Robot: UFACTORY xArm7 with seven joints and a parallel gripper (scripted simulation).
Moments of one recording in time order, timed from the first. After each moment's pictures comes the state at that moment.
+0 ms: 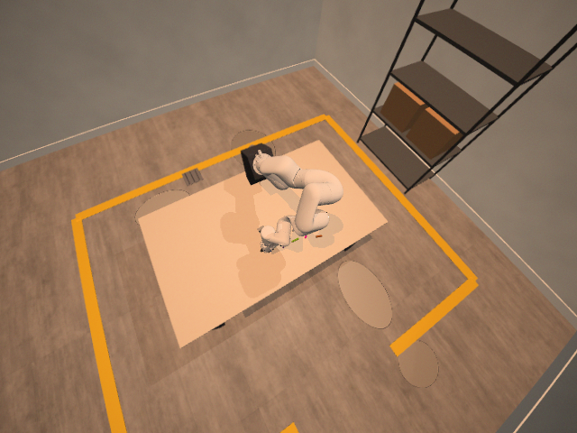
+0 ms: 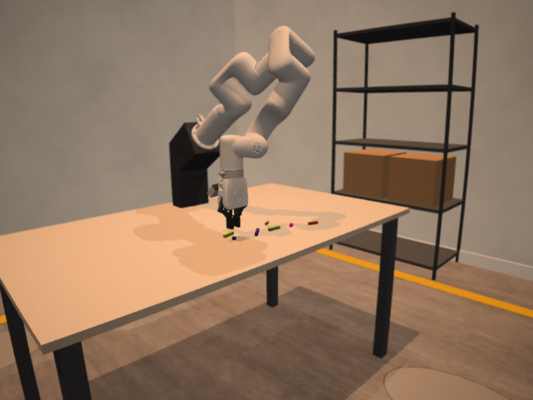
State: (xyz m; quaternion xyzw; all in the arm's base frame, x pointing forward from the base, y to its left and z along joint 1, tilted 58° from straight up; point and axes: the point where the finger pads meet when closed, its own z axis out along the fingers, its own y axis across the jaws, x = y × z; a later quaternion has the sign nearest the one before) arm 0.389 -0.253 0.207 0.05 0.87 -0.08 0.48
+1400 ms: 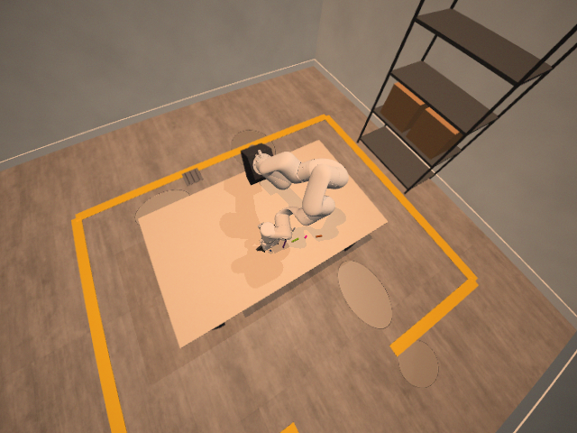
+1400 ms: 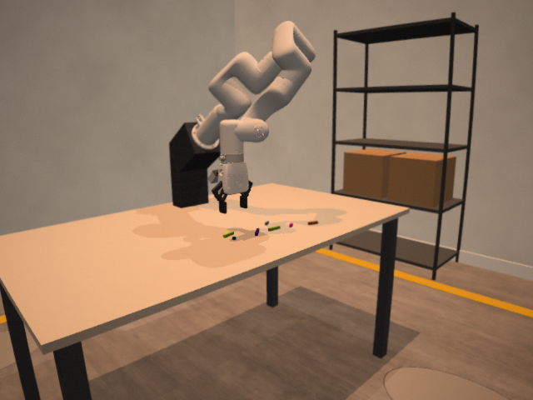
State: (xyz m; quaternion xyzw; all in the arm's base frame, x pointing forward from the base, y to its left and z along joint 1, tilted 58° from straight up) arm 0.350 -0.241 0.234 0.06 0.87 -0.07 0.48
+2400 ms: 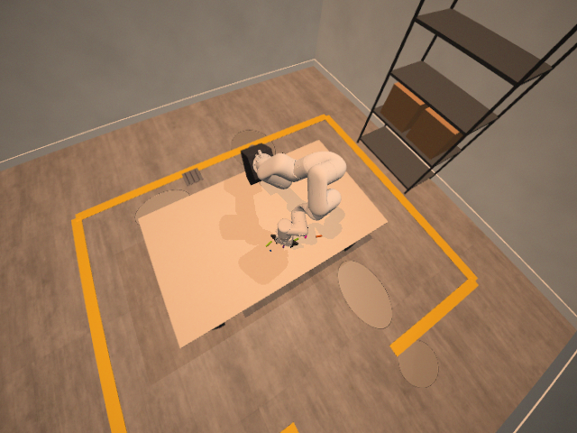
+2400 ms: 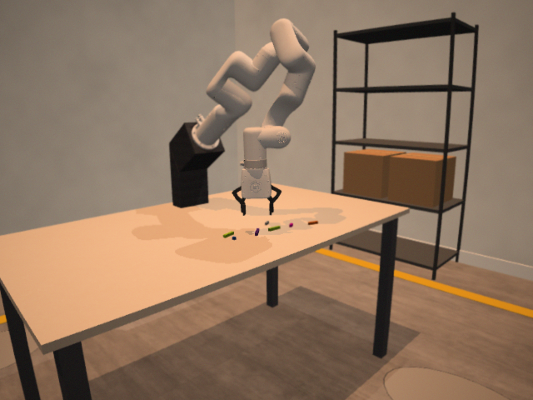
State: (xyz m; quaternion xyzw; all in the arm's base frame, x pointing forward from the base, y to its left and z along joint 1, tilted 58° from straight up) arm 0.401 -0.164 0.236 0.42 0.76 0.14 0.48
